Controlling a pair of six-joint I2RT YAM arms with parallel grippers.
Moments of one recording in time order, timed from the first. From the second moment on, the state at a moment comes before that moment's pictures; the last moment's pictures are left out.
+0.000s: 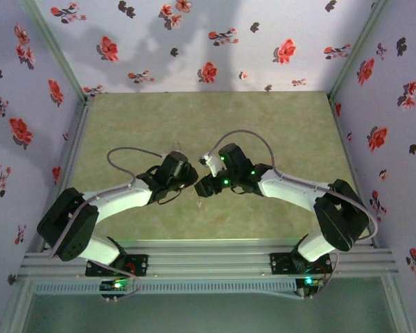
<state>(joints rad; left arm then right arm) -0.77 1.45 0.76 -0.05 -0.05 -1.04 0.79 1.52 0.91 -0.13 -0.50 0.20</state>
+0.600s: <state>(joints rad) -0.75 1.45 0.76 -0.06 -0.05 -1.04 0.84 1.49 0.83 -0.08 -0.37 0.22</state>
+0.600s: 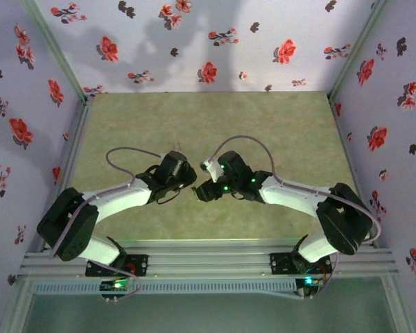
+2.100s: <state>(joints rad) -0.75 1.42 0.76 -0.07 -0.04 -1.04 0.90 1.60 0.86 -0.02 -0.26 0.25</state>
